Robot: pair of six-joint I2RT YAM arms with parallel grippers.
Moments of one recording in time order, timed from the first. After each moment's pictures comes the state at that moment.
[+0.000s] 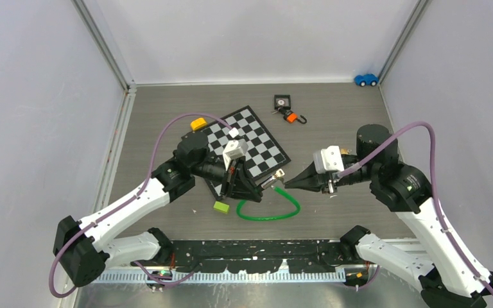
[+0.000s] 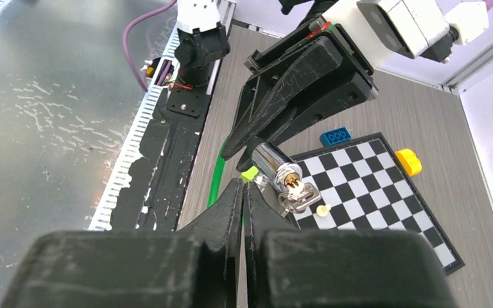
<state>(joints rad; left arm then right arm) -0.76 1.09 0.86 0.05 1.10 -0.27 0.59 0.83 1.22 -0.74 -1.02 -0.58</state>
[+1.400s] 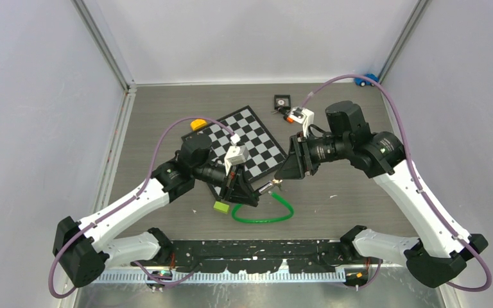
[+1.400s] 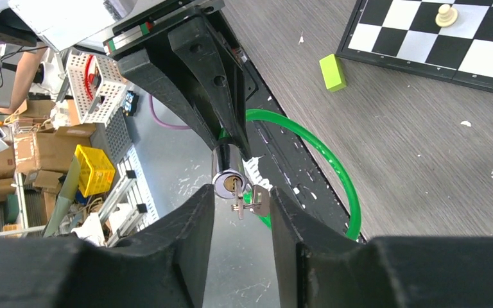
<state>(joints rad) -0.76 1.09 0.86 -0.12 1.09 -0.13 0.58 1.11 1.43 -0.99 -0.71 0.32</state>
